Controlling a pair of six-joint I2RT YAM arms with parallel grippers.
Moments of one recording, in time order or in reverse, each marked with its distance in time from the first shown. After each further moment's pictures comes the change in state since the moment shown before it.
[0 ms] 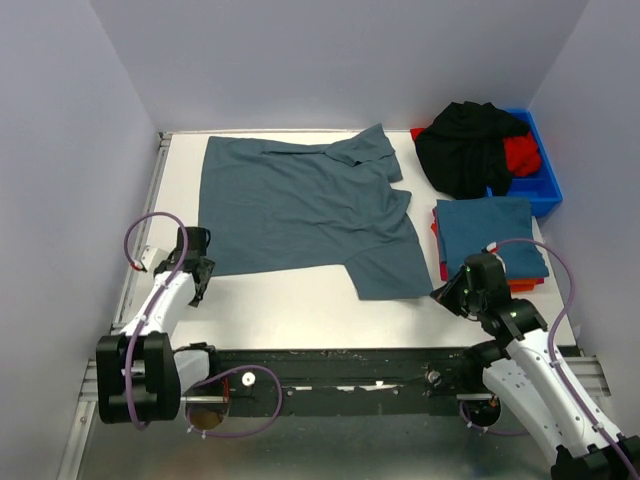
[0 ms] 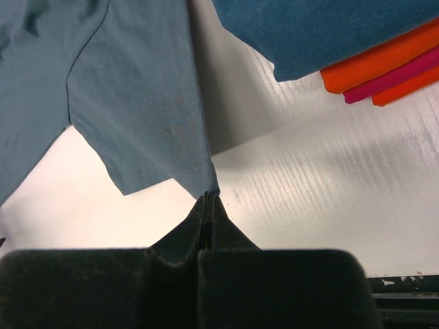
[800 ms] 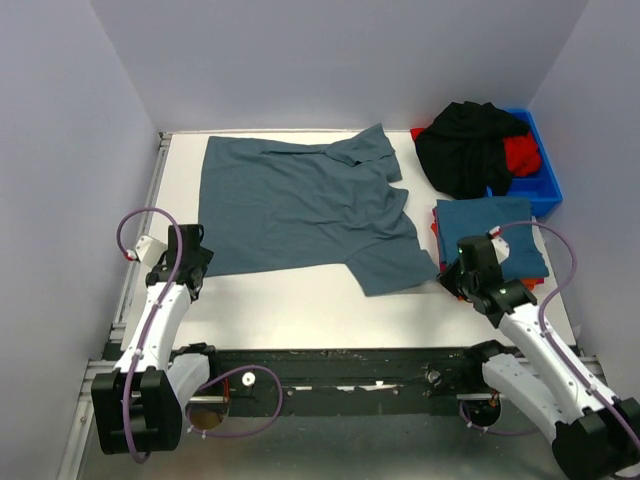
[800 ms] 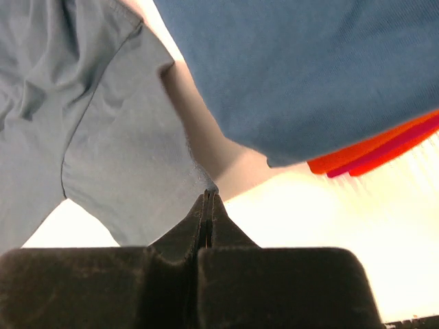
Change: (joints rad) left arm 0.000 -0.141 0.042 -0.008 0.027 0.114; right arm 0.000 0.253 0.085 0.152 0.204 0.019
